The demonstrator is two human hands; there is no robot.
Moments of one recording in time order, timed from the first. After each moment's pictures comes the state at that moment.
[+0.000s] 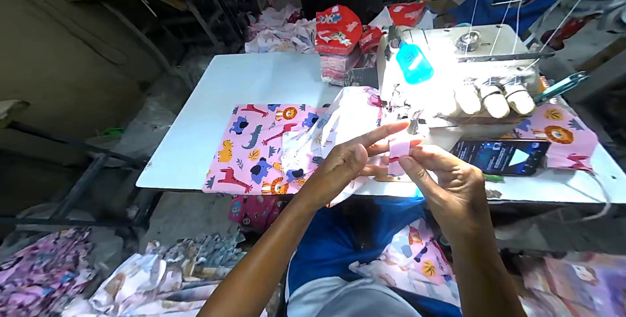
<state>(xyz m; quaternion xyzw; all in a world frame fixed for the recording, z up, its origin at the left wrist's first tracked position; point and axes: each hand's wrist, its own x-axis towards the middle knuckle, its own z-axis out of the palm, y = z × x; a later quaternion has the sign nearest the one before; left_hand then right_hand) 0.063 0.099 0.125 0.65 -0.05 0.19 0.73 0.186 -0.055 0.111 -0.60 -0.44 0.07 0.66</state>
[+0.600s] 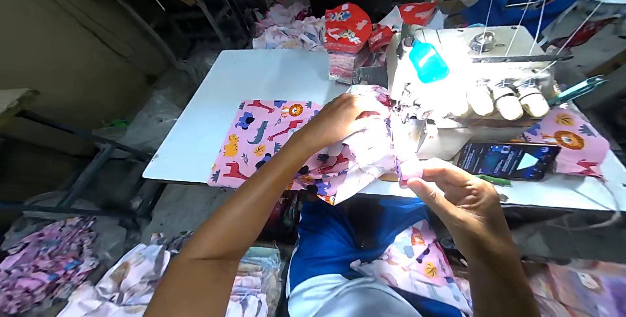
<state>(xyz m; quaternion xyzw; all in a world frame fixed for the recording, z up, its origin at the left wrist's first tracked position) 0.111 0.185 0.137 0.96 -0.02 0.17 0.22 0.185 -0.072 0.107 -0.57 -0.48 0.15 0.65</state>
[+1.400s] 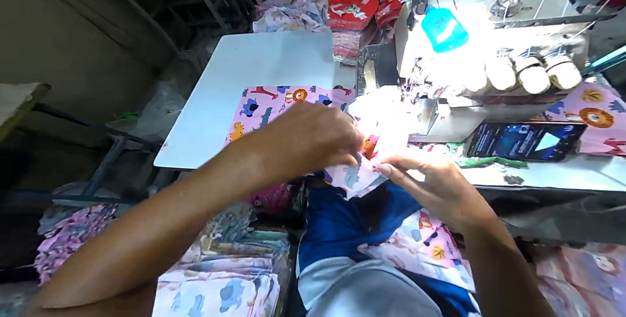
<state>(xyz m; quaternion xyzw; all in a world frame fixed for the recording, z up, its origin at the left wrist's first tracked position) 0.027 0.136 0.207 1.00 -0.06 -0.01 0.04 0.181 -0.049 0.101 -0.61 -0.62 0.14 0.48</state>
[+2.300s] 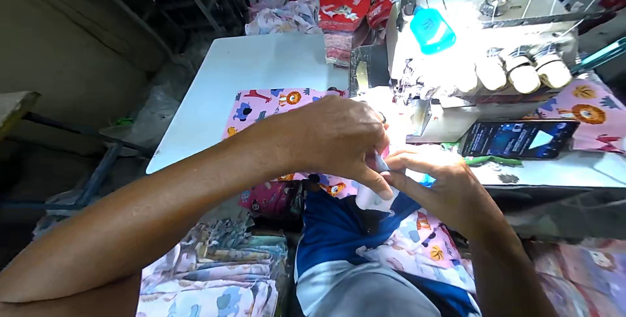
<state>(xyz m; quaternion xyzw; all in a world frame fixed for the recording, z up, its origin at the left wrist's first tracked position) 0.070 0.128 0.212 0.99 -0.14 -0.04 0.04 0.186 -0.054 0.113 -0.60 -0.62 0.06 0.49</state>
